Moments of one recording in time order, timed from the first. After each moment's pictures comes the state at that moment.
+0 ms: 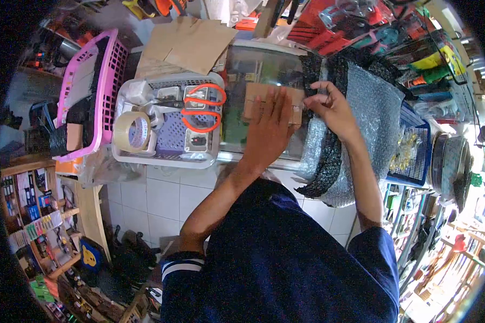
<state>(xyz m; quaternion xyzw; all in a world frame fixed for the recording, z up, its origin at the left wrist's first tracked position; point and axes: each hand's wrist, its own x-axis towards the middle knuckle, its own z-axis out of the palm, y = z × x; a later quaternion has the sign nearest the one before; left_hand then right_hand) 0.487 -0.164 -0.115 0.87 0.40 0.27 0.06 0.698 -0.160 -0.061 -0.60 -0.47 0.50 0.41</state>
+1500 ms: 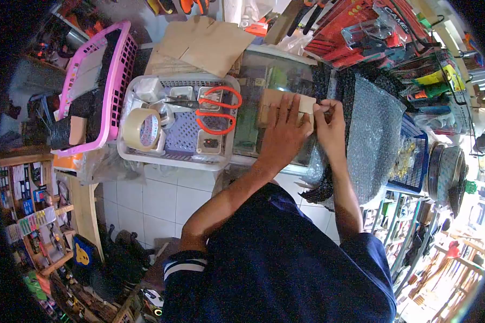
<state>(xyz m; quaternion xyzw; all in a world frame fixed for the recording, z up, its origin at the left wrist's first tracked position) 0.490 -0.163 -0.112 0.88 0.40 0.26 0.05 0.650 -0.173 -0.096 -0.69 -0.48 0.22 0.49</state>
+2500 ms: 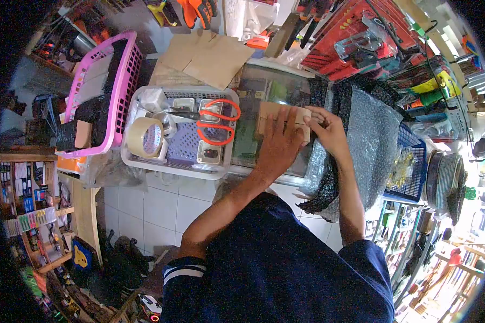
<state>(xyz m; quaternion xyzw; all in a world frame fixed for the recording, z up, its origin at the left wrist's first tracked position) 0.490 -0.158 -0.125 0.88 0.37 0.29 0.04 0.687 -0.151 -0.092 -0.58 -0.53 0.46 0.41</state>
